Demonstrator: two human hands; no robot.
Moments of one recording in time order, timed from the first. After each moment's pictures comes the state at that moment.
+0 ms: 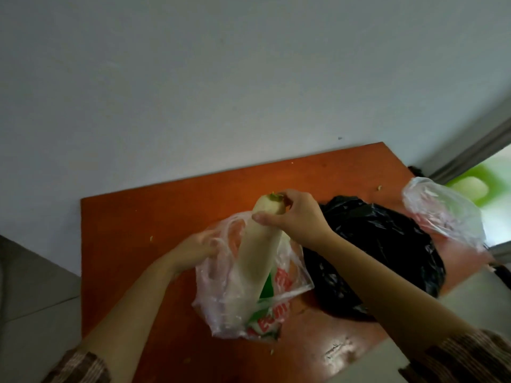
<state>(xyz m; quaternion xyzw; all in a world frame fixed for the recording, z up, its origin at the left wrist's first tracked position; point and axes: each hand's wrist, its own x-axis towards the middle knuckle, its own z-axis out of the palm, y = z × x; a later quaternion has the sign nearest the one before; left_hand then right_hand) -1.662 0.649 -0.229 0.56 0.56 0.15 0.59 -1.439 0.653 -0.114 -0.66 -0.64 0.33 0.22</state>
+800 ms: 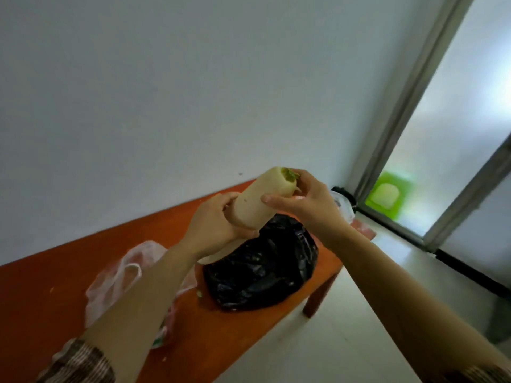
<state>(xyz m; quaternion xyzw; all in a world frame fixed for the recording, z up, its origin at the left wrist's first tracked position) -1.378 0.527 -0.041 0.78 0.42 0.35 0.31 -1.193 0.456 0.018 -0.57 -0.55 0.31 0.52</state>
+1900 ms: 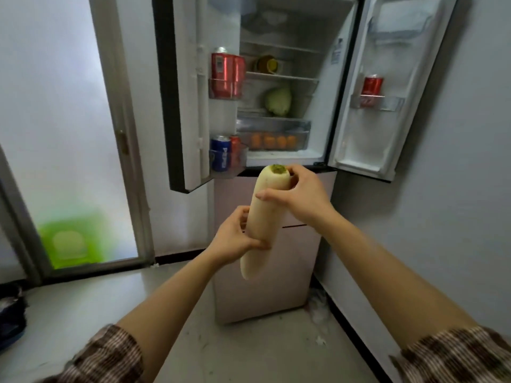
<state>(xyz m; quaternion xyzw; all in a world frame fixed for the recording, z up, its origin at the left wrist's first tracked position) -0.453 0.156 0.007 0.83 -0.11 0.06 0.54 -0.459 -0.003 0.103 -0.83 -0.17 -0.14 0.51</state>
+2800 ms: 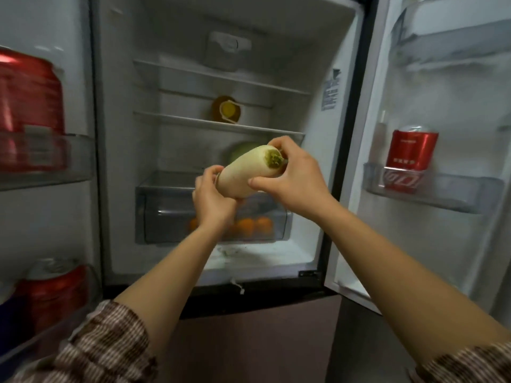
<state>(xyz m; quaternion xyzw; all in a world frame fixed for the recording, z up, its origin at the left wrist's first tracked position) 0.139 0.023 0.149 0.72 -0.01 0.42 0.55 0.074 -0.133 0.225 -0.82 -0.30 -0.32 0.37</state>
